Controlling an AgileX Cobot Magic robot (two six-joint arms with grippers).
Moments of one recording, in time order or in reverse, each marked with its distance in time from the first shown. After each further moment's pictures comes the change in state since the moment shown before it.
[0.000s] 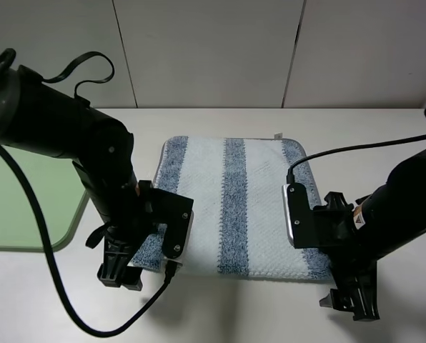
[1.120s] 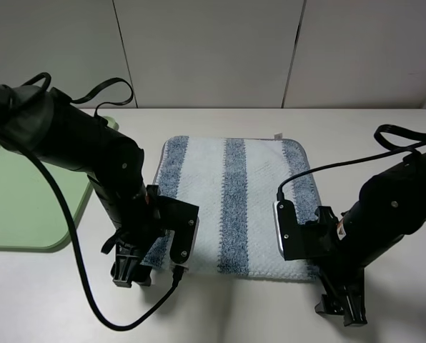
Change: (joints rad) left arm 0.000 0.097 -0.002 0.009 -0.120 0.018; right arm 0.000 0.163 -0.002 -0.005 -0.095 -0.019
